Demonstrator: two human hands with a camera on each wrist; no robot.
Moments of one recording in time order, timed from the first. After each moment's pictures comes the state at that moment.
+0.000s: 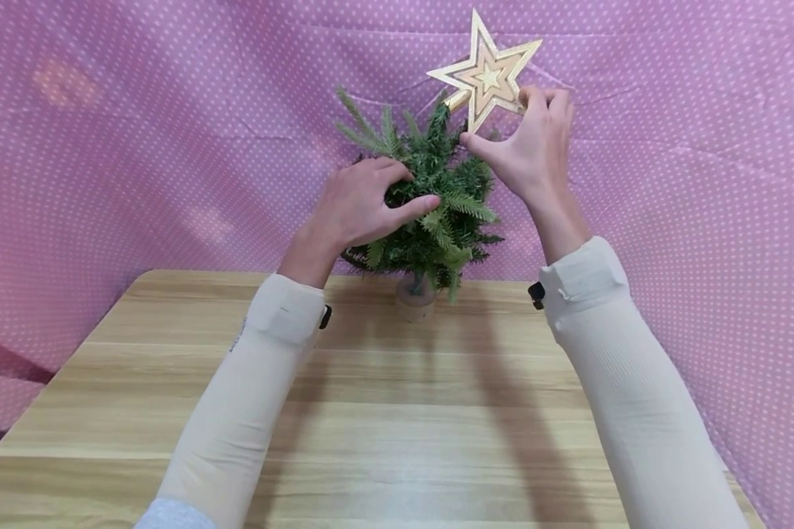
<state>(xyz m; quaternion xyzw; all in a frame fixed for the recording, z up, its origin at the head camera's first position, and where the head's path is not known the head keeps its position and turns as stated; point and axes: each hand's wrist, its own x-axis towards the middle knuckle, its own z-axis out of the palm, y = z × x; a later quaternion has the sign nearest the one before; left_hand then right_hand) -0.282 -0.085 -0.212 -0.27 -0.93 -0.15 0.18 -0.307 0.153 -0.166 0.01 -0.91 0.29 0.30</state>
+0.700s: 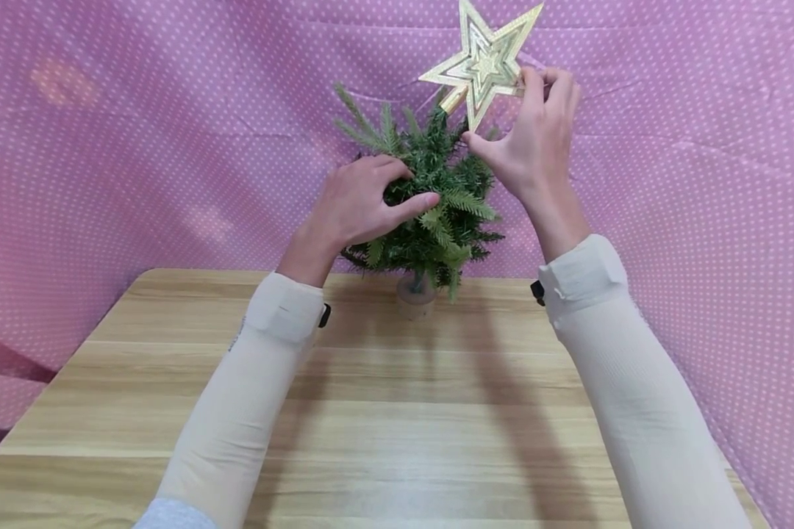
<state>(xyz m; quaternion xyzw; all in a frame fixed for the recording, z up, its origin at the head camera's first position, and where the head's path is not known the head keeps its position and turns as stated) -0.282 -0.083 -0.211 -0.27 -0.93 -0.15 0.18 -0.309 0.154 -0.170 0.09 -0.87 0.23 0.42</state>
